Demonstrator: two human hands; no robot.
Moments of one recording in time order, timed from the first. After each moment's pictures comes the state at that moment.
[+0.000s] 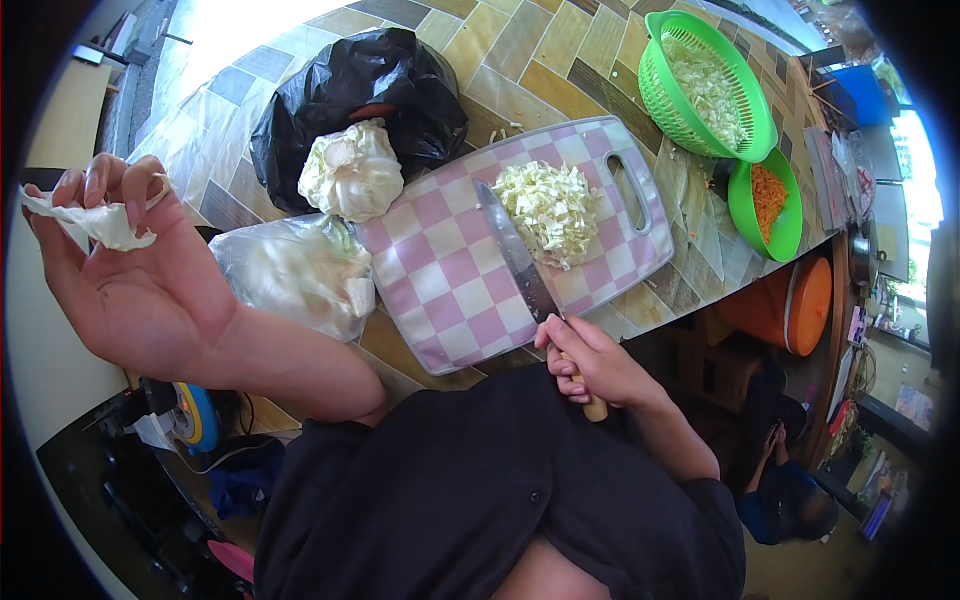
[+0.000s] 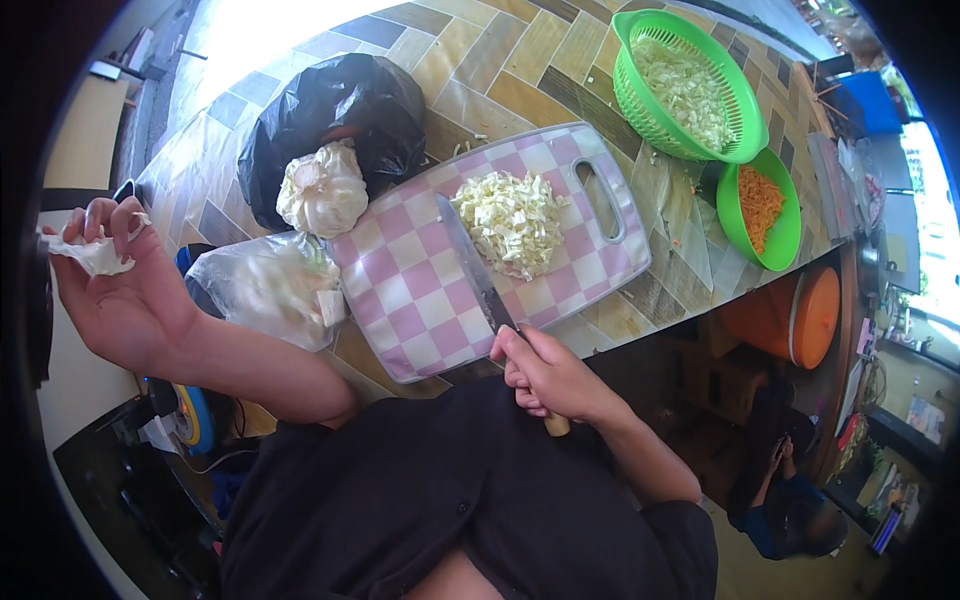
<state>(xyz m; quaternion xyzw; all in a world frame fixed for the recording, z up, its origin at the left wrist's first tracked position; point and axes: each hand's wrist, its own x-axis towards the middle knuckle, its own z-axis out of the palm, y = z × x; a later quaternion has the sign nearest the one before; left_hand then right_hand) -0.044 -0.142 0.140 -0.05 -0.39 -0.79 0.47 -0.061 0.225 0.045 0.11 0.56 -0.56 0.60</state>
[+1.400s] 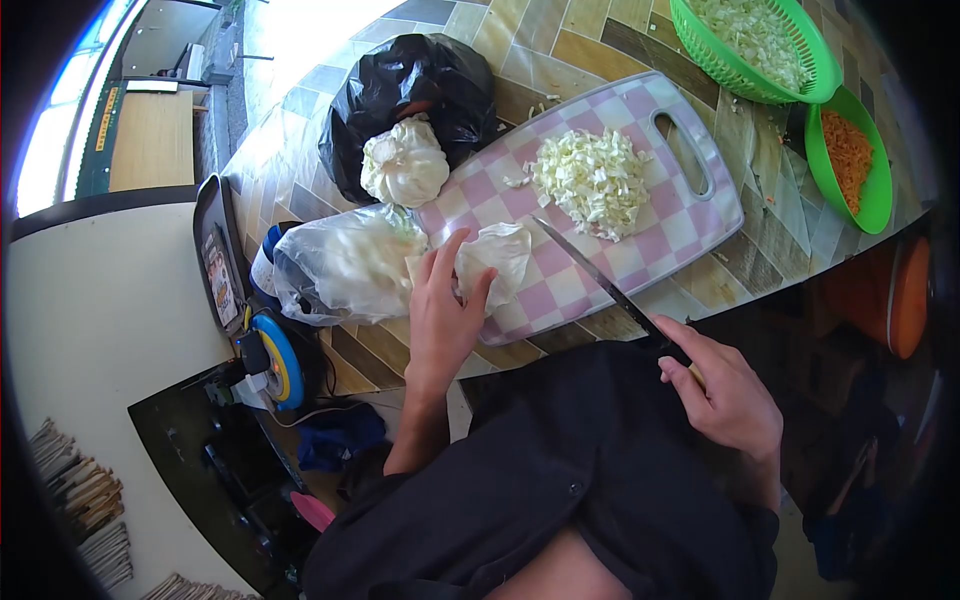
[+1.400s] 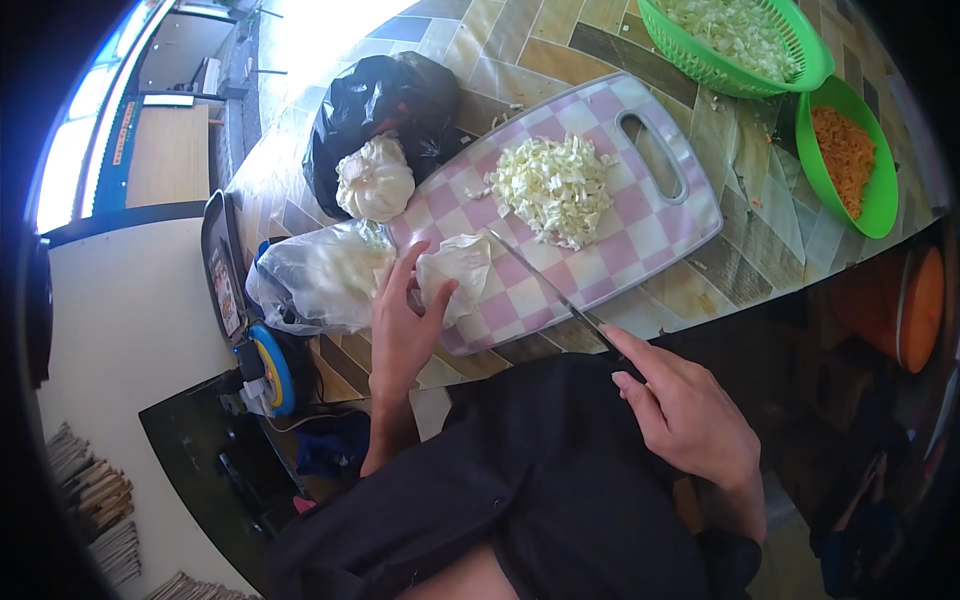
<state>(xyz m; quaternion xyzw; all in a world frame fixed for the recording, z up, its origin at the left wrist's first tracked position) 0.018 -0.007 0.019 0.23 -0.91 -0.34 -0.01 -0.050 0.312 0.080 -0.21 0.79 -0.45 0.35</state>
